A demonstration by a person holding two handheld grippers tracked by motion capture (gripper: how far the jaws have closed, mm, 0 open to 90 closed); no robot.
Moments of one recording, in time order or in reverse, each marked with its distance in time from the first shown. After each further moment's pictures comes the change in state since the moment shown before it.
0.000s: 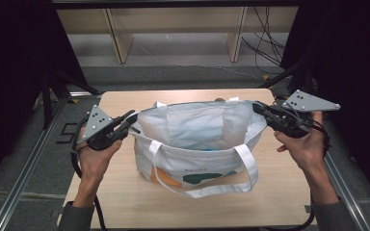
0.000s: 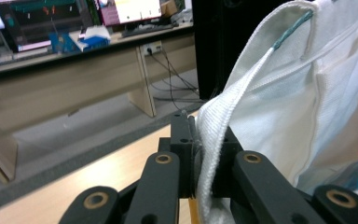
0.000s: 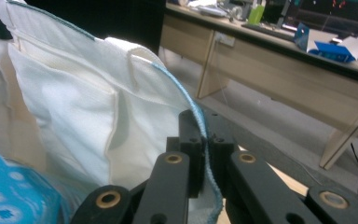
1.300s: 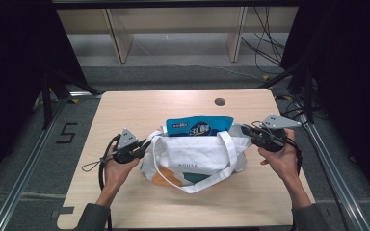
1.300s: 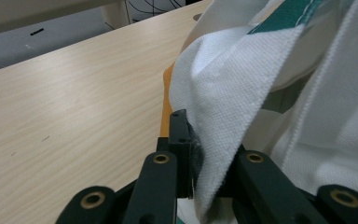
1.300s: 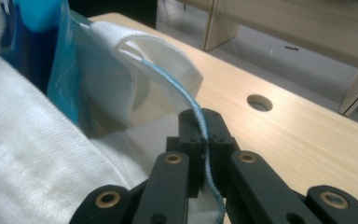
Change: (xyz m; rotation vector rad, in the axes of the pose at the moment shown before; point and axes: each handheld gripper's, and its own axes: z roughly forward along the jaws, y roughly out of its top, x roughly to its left) left arm -0.003 -0.111 0.056 0.292 -0.061 -0.052; right arm 0.002 -0.094 0.054 0.177 0.014 0.078
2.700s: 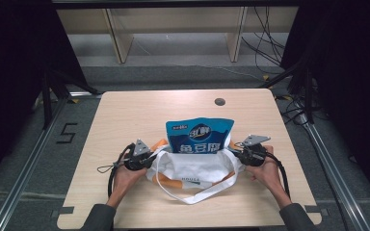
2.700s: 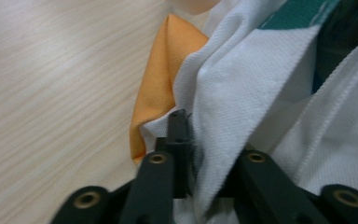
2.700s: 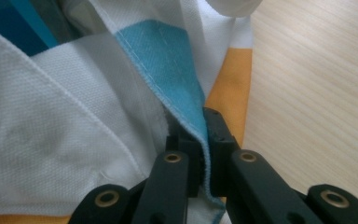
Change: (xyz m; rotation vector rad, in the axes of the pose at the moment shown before) left arm -0.008 -0.037 0.036 0.181 -0.019 0.037; right arm 0.008 -0.082 0.066 0.321 0.067 0.025
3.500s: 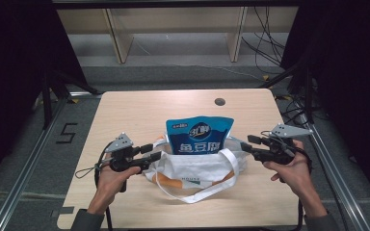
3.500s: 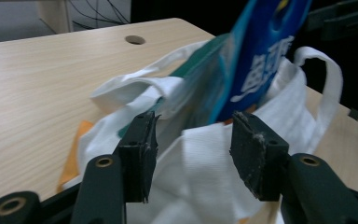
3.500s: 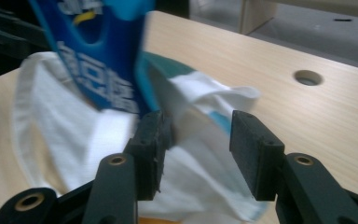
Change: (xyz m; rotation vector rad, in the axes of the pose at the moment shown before) left arm -0.026 0.045 -0.085 -0.240 -0.250 -0.162; right arm 0.015 0.037 -0.115 -0.284 0.112 0.070
